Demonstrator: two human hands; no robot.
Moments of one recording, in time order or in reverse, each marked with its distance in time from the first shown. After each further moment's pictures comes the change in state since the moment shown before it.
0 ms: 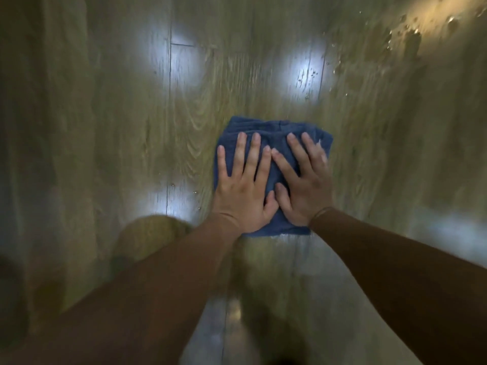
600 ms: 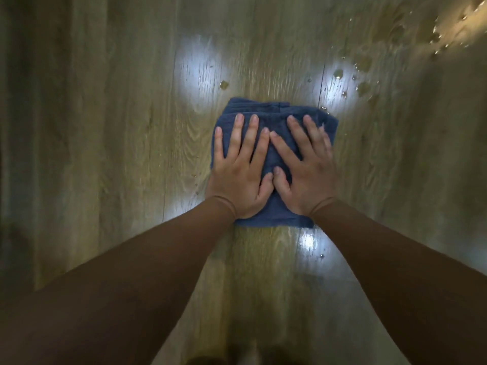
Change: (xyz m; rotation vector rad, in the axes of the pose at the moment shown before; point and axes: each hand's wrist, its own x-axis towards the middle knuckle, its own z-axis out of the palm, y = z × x) left_hand -0.002 0.001 -0.001 0.111 -0.012 0.001; right_hand -0.003 0.001 0.001 0.009 0.027 -0.001
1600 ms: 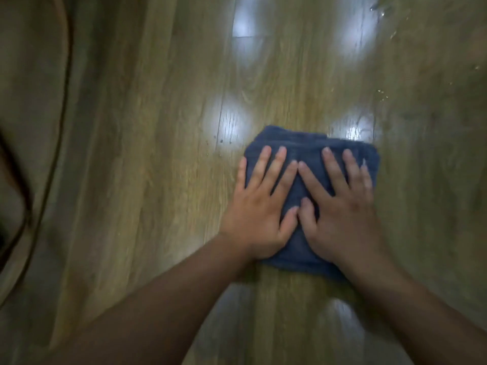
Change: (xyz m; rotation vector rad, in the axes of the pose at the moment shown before) left_hand -0.097 -0.030 0.023 -0.074 0.059 0.076; right_hand -0.066 -0.089 0.027 -0.043 0.013 0.191
